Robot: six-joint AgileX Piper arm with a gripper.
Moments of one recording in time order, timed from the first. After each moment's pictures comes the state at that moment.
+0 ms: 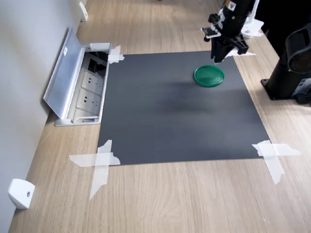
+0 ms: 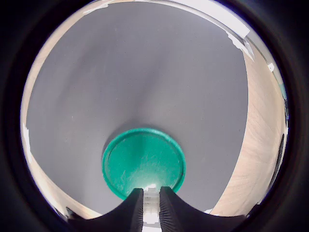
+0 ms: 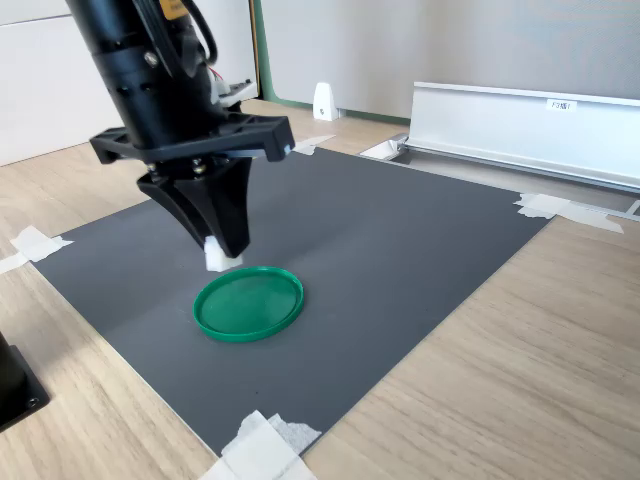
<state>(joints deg) -18.7 66.4 -34.6 -3.8 44.7 -35.4</state>
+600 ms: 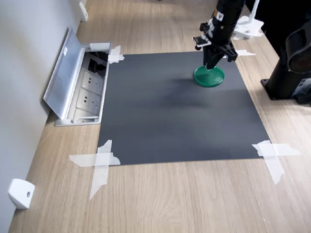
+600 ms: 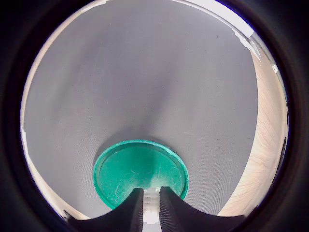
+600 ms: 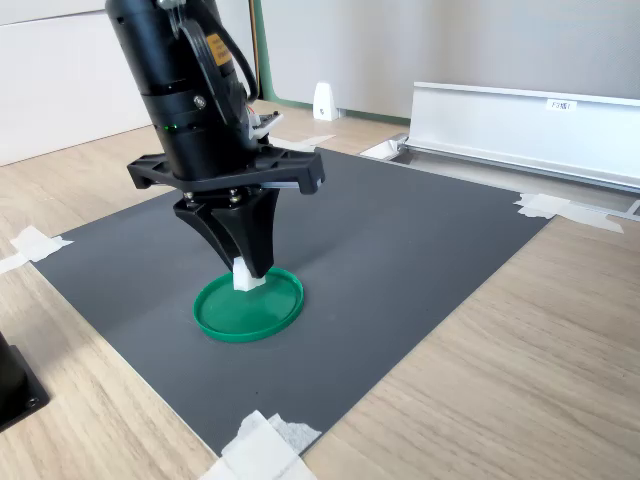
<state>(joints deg) -18.7 73.3 -34.5 -3.6 39.9 -36.0</state>
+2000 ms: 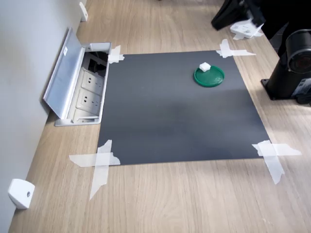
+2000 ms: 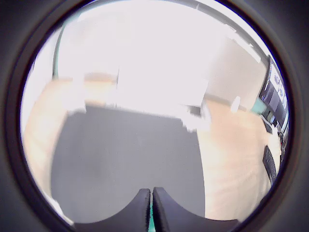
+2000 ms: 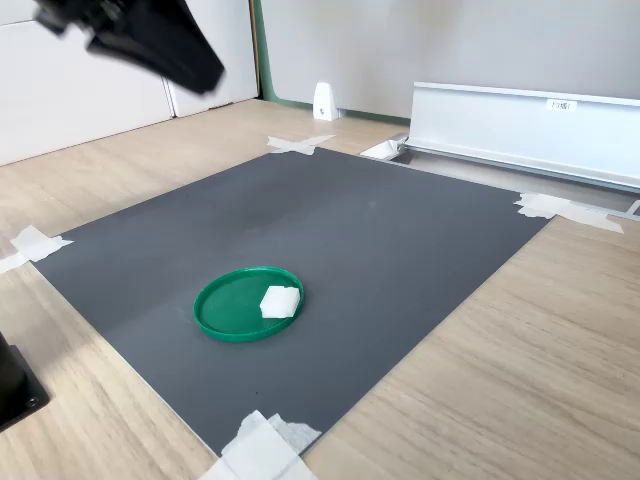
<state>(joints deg) -18.7 30.7 -34.5 13.2 40.4 -27.6</state>
